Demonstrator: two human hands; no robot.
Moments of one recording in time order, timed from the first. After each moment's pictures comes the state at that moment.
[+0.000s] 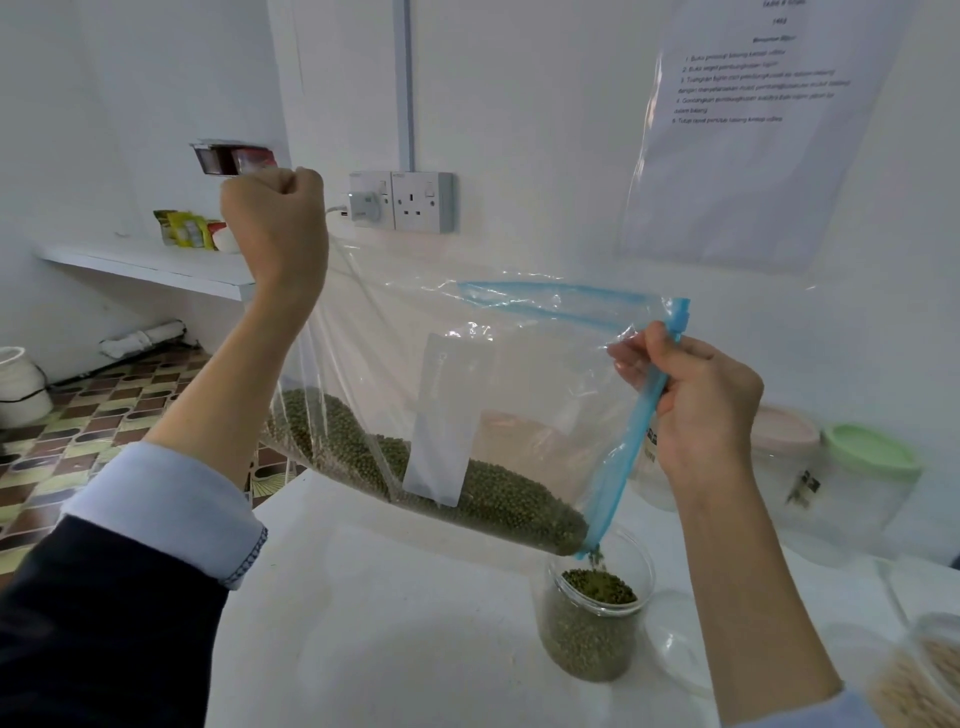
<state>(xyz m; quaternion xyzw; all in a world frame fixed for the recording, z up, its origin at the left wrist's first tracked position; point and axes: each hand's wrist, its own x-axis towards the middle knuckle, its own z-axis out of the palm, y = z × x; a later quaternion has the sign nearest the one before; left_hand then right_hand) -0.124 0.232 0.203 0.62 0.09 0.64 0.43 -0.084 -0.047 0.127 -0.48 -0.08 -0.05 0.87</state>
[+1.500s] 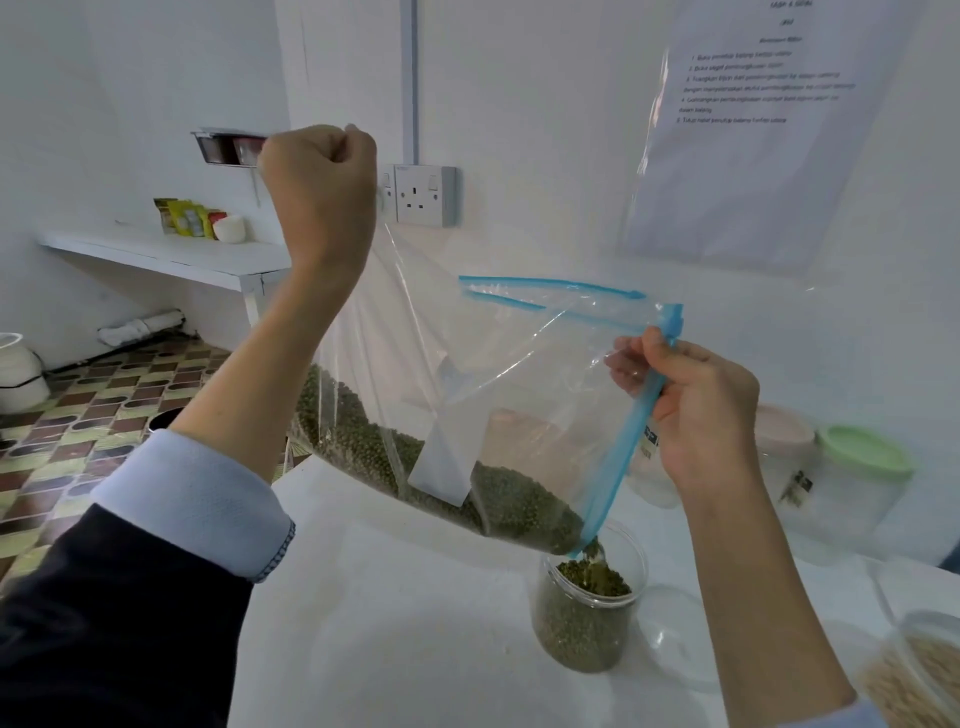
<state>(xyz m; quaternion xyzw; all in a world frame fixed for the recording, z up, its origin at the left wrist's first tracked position) -0.129 0.192 0.217 0.64 0.04 0.68 0.36 -0.081 -0.052 0.123 -0.47 -0.10 -0.01 0.88</state>
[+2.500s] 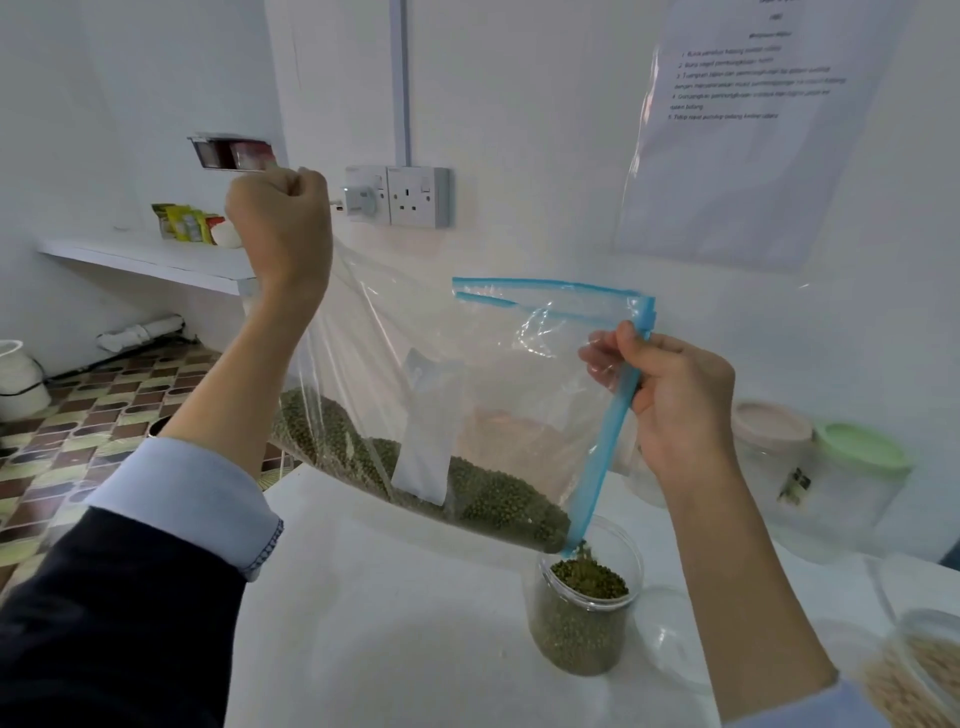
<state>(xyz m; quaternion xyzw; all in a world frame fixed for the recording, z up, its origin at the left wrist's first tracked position) -0.121 0.224 0.199 0.64 0.12 0.67 0.35 -0.080 -0.044 0.125 -0.50 -0.11 -0.01 0.86</state>
